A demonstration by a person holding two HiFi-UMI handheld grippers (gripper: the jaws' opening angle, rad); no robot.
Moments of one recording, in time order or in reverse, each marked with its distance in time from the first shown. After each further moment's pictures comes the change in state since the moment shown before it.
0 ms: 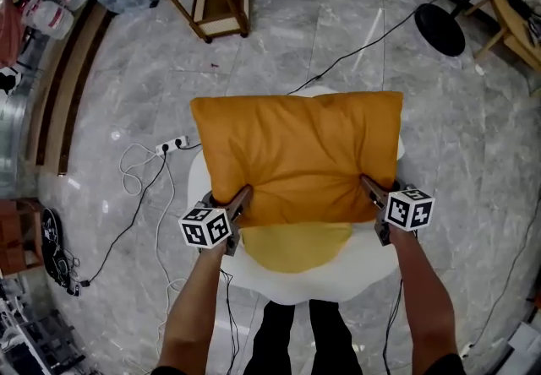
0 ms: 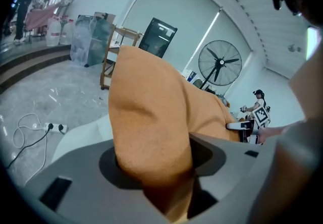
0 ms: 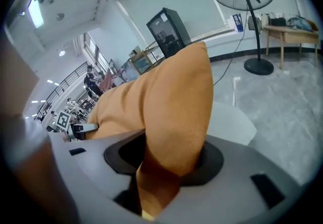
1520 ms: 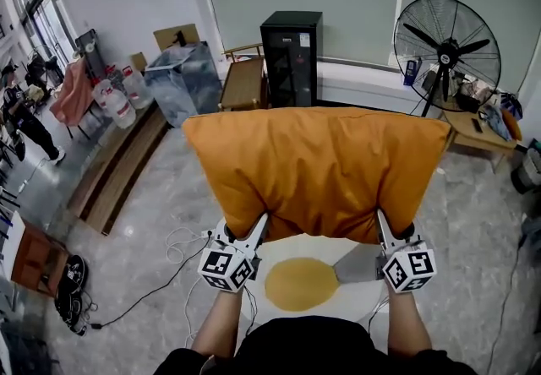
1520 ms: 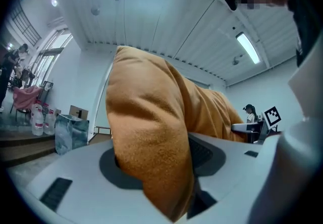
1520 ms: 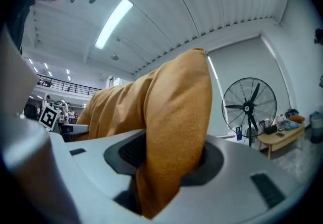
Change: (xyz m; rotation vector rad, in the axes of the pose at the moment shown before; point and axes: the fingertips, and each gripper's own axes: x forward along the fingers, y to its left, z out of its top) left arm -0.401 -0.331 0.296 0.421 -0.719 -0.092; right arm -0.471 0.303 0.254 -0.371 -0.864 -0.096
